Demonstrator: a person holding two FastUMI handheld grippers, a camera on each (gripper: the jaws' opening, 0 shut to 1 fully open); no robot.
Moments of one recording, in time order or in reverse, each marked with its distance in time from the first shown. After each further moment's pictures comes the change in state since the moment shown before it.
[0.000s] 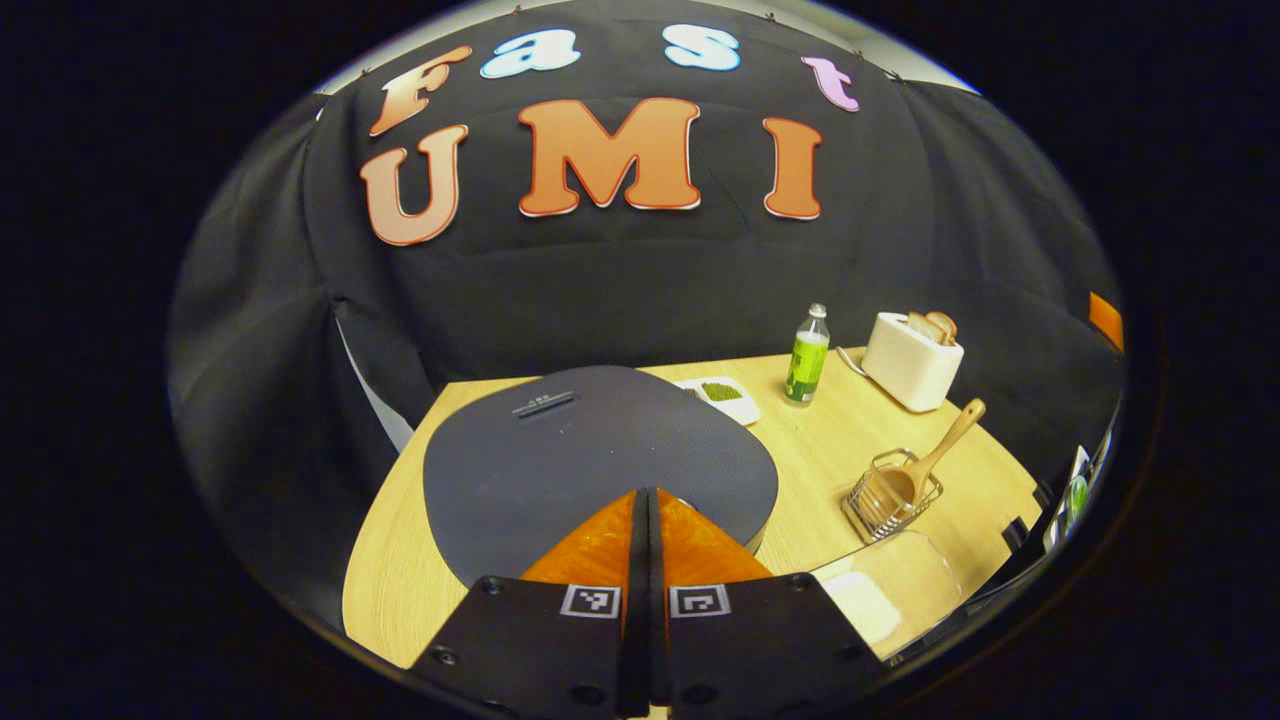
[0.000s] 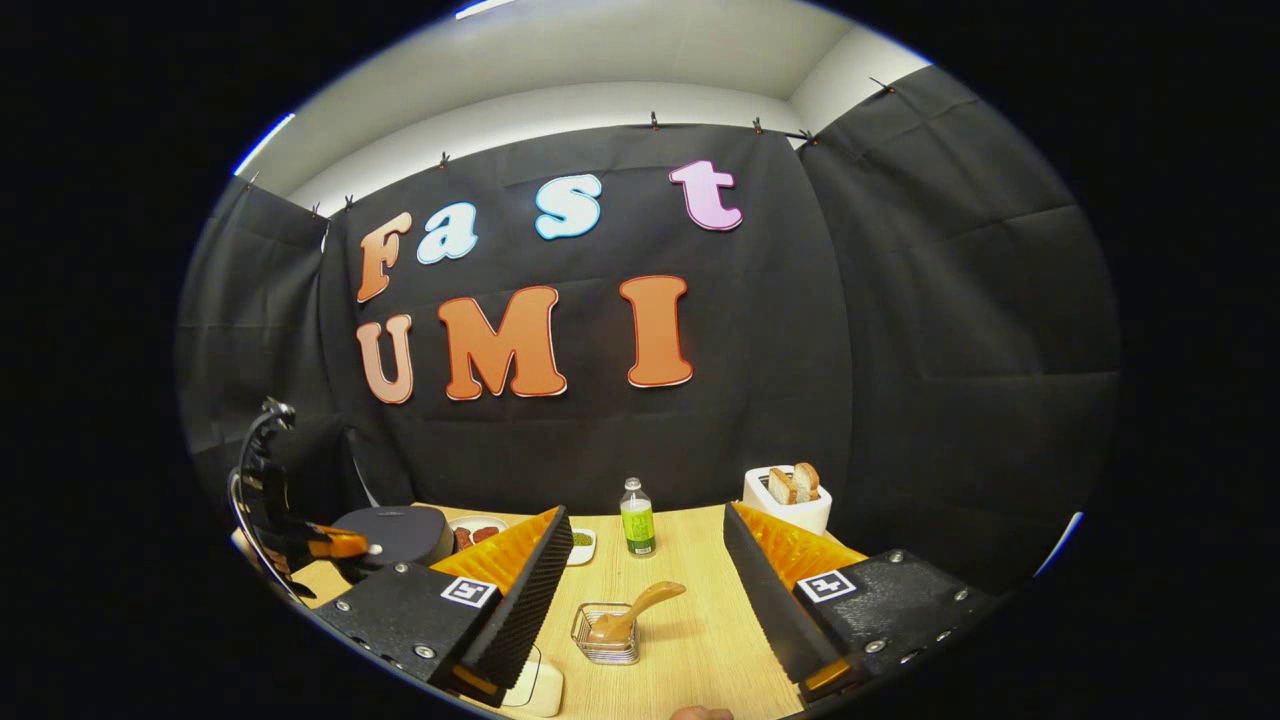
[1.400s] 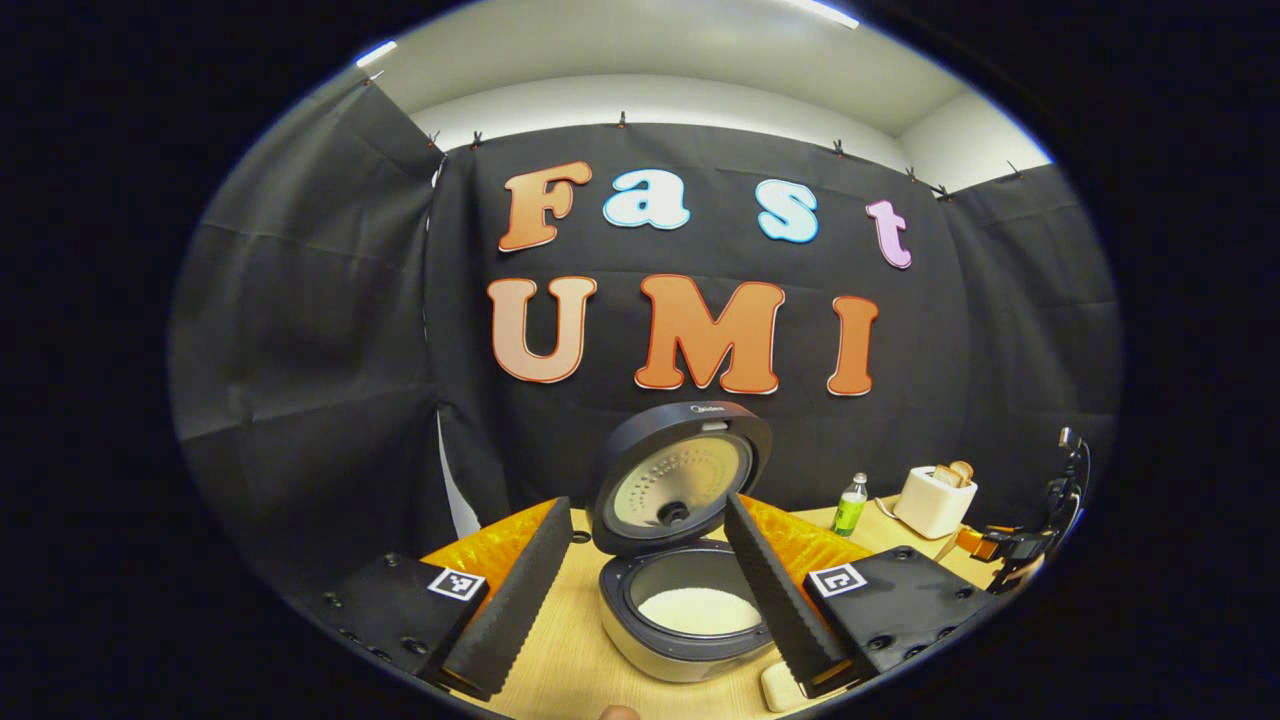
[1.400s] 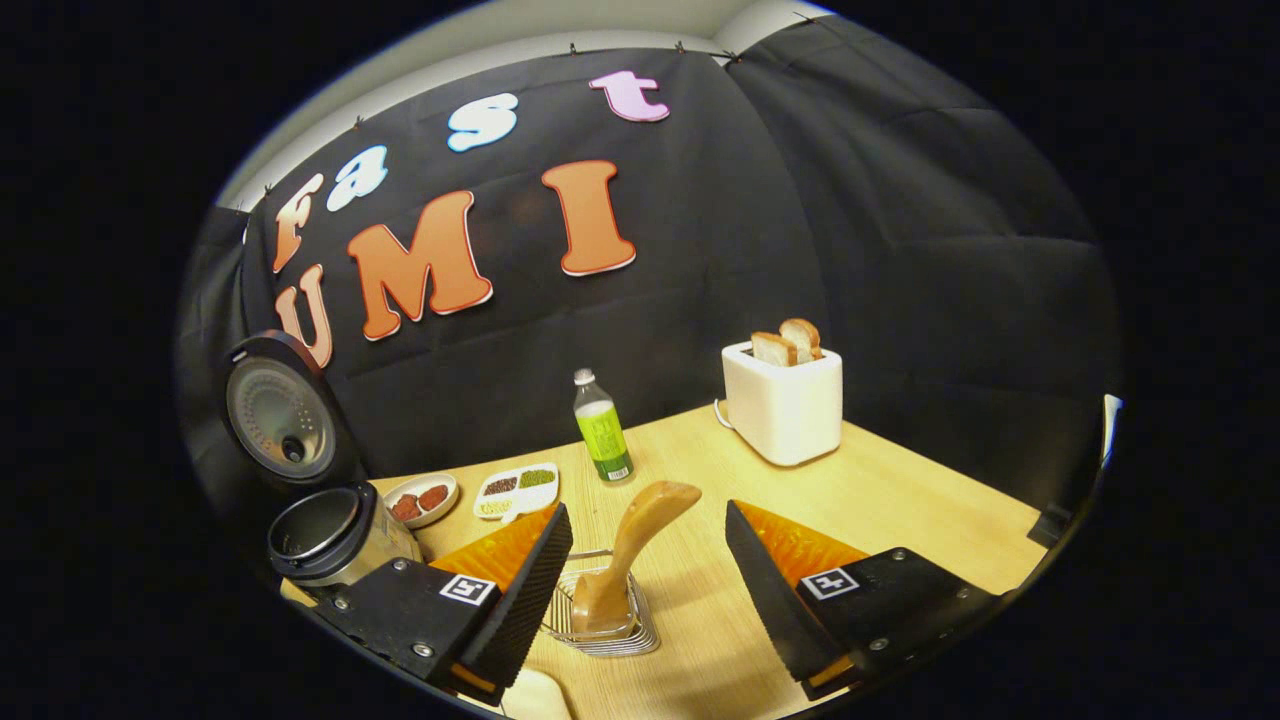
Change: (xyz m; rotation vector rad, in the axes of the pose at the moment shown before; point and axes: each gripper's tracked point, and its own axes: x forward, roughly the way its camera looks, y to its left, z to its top) left arm -0.136 0.127 0.089 -0.098 -0.396 0.132; right arm 0.094 0.004 -0.193 0.183 0.238 -0.156
